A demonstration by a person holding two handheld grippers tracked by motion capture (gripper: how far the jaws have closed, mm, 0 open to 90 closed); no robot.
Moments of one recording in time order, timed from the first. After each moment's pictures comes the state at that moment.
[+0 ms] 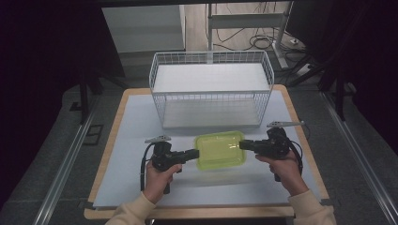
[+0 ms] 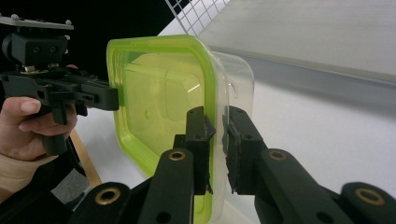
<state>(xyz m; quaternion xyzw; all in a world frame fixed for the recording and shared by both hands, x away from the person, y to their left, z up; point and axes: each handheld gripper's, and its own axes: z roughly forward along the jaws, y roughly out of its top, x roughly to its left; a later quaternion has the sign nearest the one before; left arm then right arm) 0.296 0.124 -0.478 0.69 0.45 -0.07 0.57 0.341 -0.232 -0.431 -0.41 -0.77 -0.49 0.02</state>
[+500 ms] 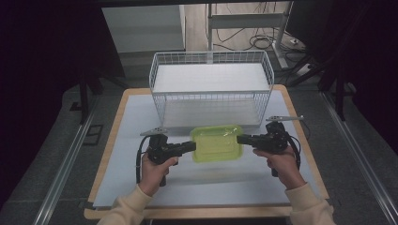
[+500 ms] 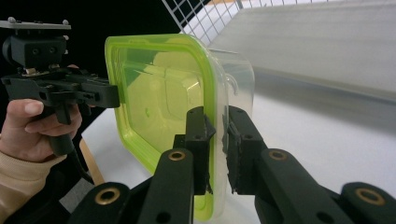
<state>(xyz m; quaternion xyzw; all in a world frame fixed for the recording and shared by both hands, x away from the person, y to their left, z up) 0.305 0.132 -0.455 0.70 0.43 -0.04 0.57 0.349 -0.226 -0.418 -0.41 -0.76 -0.51 0.03</state>
